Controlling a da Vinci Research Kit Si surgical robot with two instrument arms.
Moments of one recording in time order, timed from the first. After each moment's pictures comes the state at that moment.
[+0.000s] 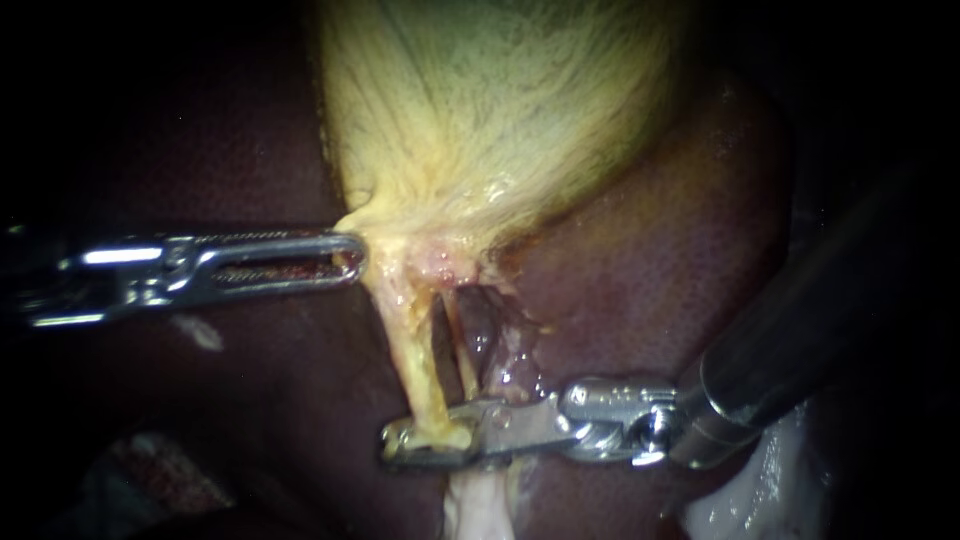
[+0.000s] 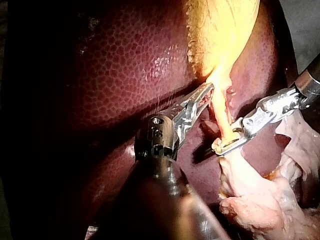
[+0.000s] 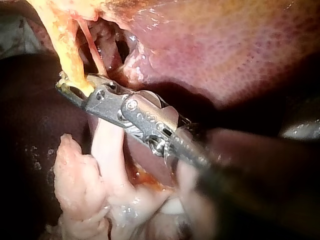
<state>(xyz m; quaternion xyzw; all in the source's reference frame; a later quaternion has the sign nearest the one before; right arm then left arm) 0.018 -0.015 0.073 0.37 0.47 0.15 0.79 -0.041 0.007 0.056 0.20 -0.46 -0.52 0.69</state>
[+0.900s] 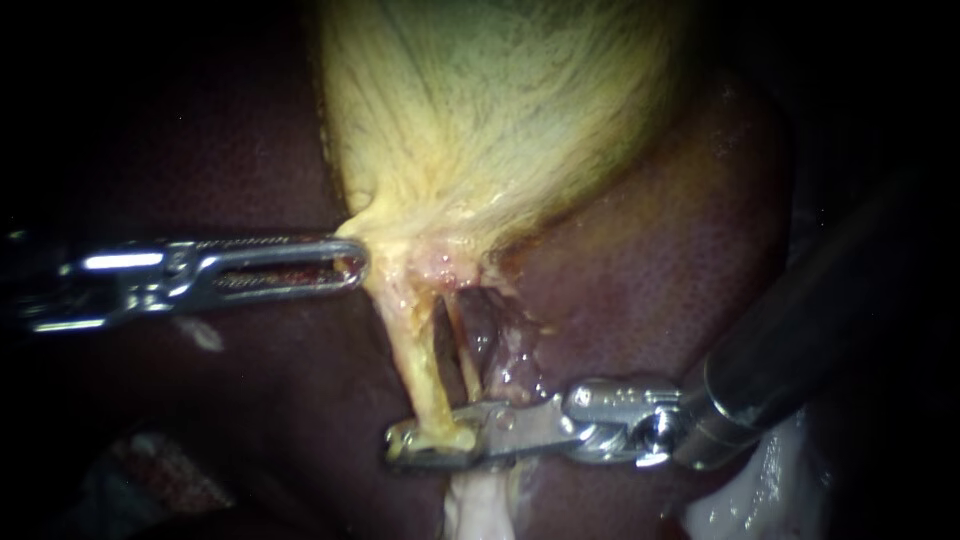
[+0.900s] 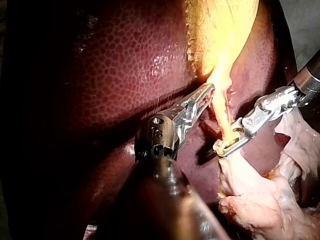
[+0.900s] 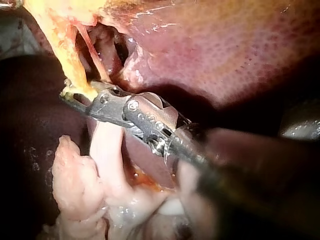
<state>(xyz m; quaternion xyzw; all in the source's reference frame) 0.017 -0.015 0.073 0.36 0.47 0.12 0.79 -0.042 0.007 0.057 0.20 -0.46 -0.52 0.69</state>
